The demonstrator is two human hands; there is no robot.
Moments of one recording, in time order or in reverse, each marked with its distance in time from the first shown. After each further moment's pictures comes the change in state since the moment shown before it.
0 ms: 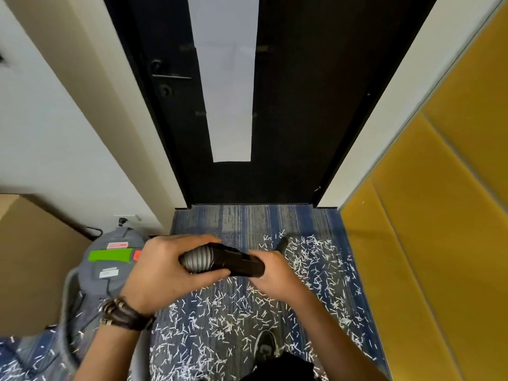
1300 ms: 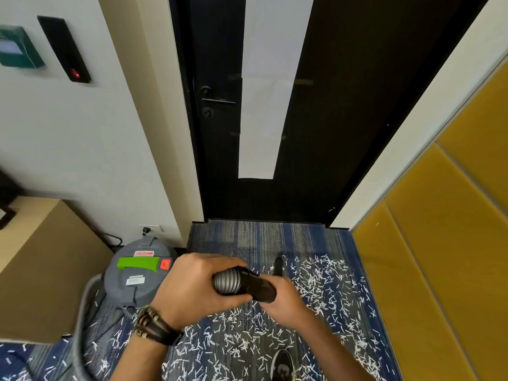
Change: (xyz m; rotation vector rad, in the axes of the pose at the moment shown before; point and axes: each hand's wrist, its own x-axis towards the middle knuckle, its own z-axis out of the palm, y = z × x) left_hand -0.067 -0.058 -0.067 0.010 -0.068 0.033; right_hand -0.005 -0.071 0.096 0.068 0.050 -0.005
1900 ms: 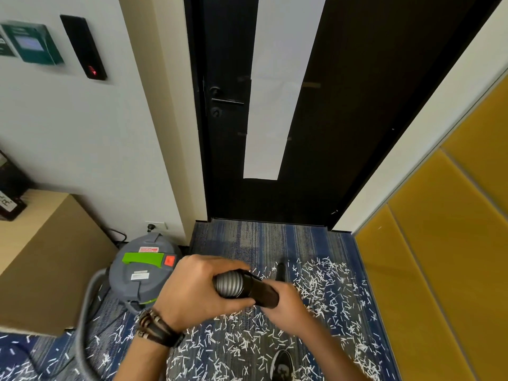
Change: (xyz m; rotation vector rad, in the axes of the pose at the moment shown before) left_hand -0.024 0.003 -0.006 -0.061 0.028 -0.017; right_hand -0.022 -0.015 0.012 0.000 0.011 -0.006
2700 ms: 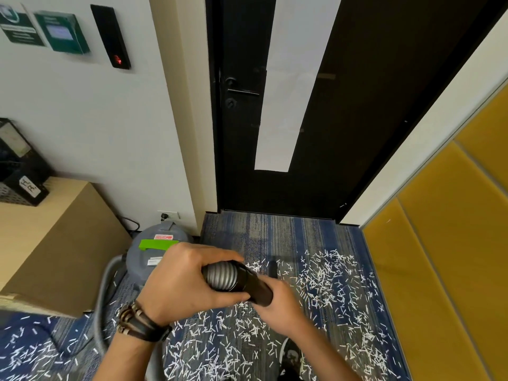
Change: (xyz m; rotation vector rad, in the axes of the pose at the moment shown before) left_hand -0.054 -0.002 -0.056 -0.015 0.024 0.007; right_hand -0.029 -0.053 0.058 0.056 0.023 -0.008
